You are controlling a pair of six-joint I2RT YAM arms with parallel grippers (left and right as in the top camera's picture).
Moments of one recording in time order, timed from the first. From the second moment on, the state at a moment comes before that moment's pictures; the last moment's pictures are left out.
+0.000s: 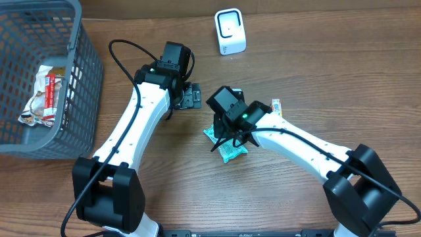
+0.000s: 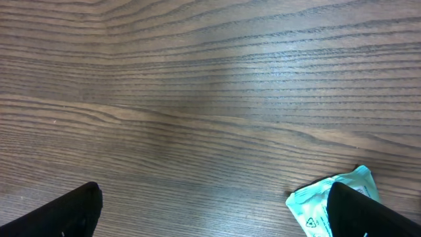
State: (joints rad) left arm -0.25 1.75 1.43 -0.98 -0.18 -0.34; right arm 0.79 1.86 1.36 -0.68 0.05 0.72
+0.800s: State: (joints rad) left arm -0.25 1.75 1.43 -0.98 -0.18 -0.34; right arm 0.86 1.86 1.18 -0.48 -0.05 0.84
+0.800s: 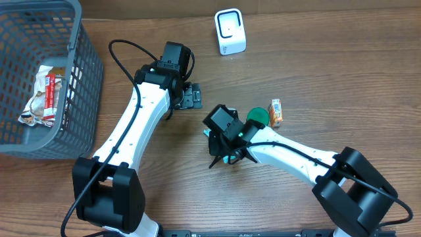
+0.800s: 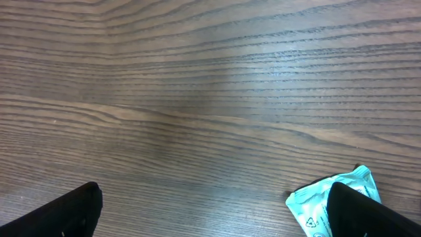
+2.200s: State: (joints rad) left arm -0.25 1.75 1.43 -0.98 -0.18 -0.34; right arm 0.05 1.76 1.37 -0.92 0.12 0.67
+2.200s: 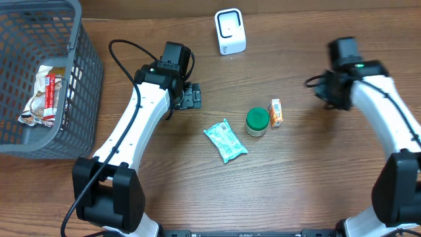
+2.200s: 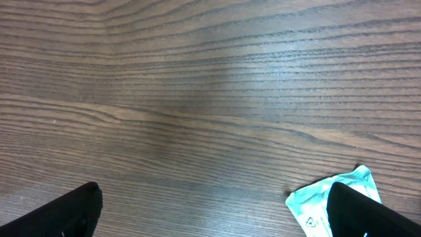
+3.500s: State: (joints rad) left arm -0.25 1.75 1.43 -0.94 -0.13 -0.32; right arm -0.20 1.76 1.30 -0.92 0.12 0.64
